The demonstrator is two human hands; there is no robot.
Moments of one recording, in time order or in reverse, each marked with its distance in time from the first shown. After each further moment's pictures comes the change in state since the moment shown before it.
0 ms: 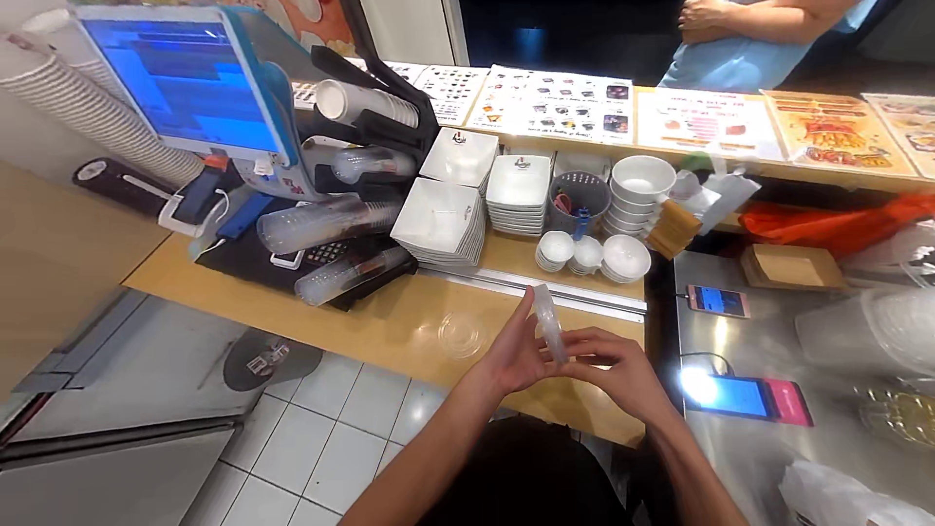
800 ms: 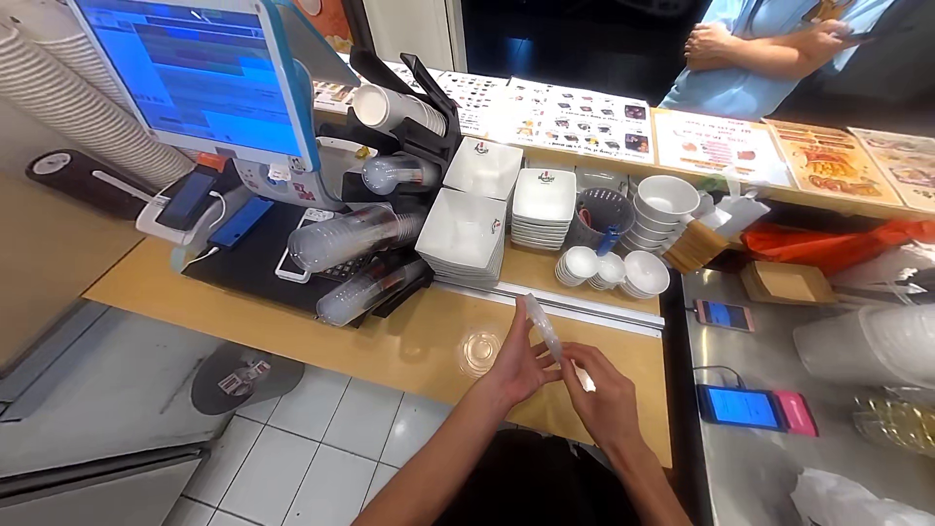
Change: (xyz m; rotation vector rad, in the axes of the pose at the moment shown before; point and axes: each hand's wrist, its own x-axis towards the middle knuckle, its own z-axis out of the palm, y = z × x) left_hand -0.015 0.035 -0.054 0.008 0.169 0.055; right_hand 0.027 0.012 0.111 -0.678 0.411 -0.293
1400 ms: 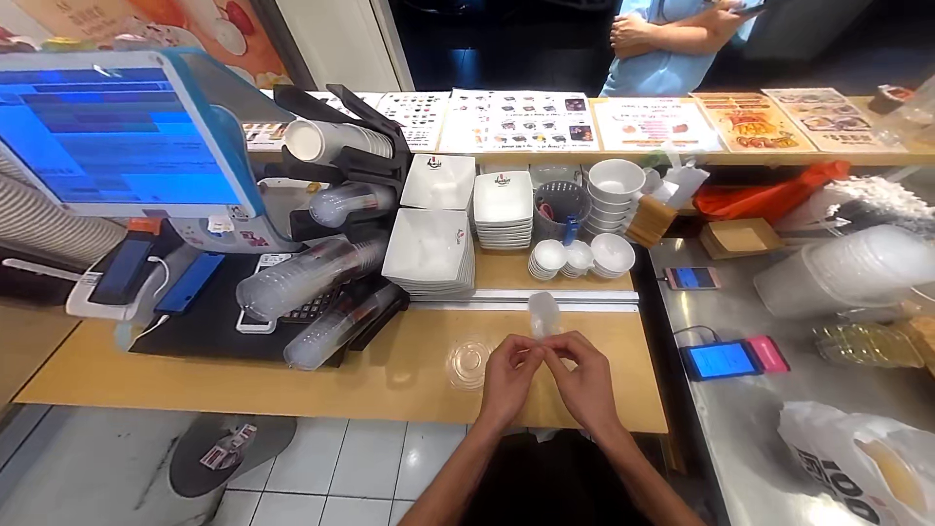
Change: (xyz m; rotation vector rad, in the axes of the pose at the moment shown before) left_hand 0.003 -0.039 -0.025 0.655 -0.013 0.680; right_hand 0.001 -0.011 0.006 0.311 0.068 0.495
